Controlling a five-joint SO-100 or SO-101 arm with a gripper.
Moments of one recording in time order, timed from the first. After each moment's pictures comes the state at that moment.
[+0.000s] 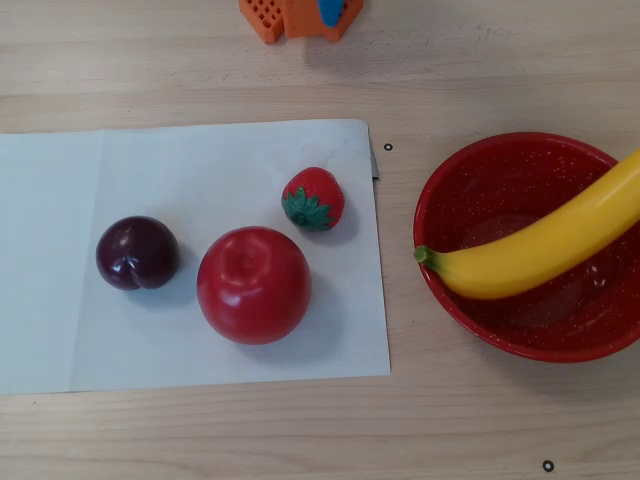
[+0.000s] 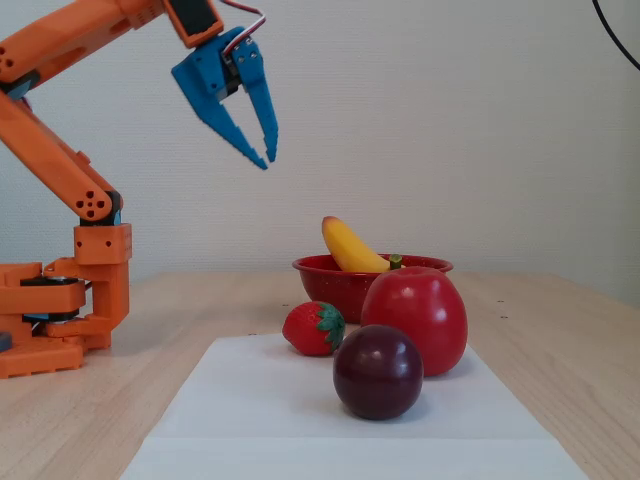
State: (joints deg) arm 9.1 136.9 99.7 89.7 -7.6
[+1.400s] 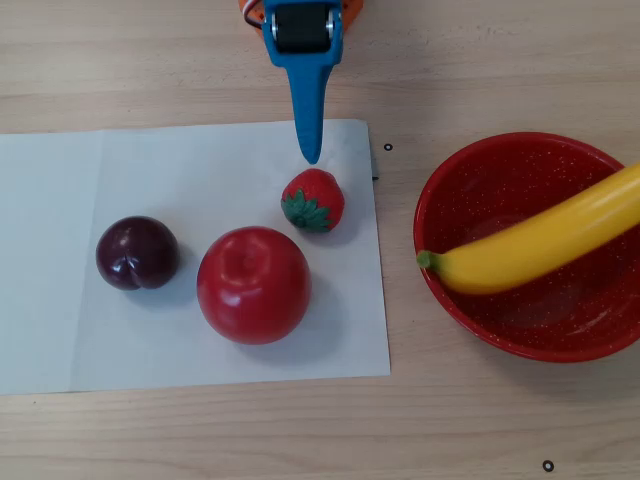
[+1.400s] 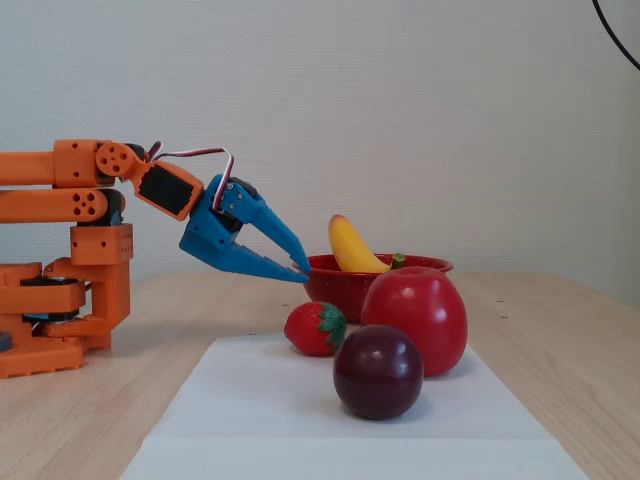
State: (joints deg) arm 4.7 182.5 179.1 32.5 -9.8
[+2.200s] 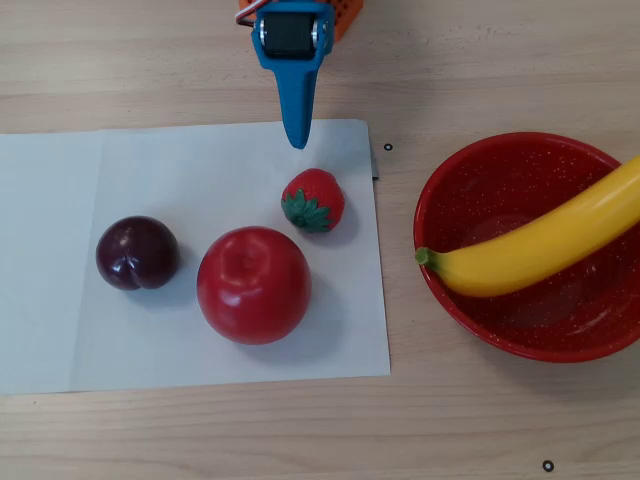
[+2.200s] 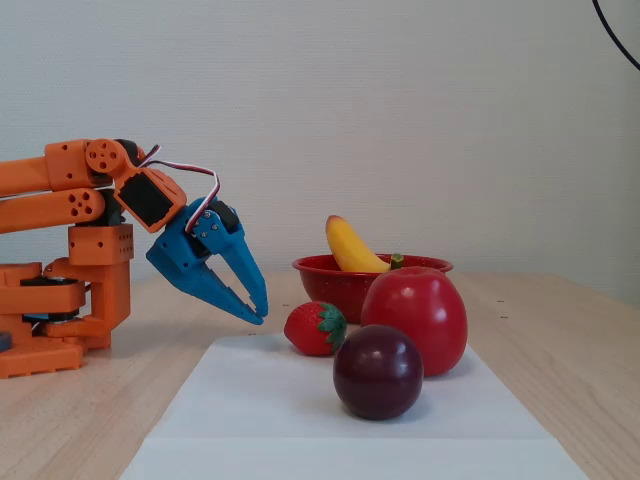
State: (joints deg) arm 1.6 188.0 179.5 52.8 -15.0
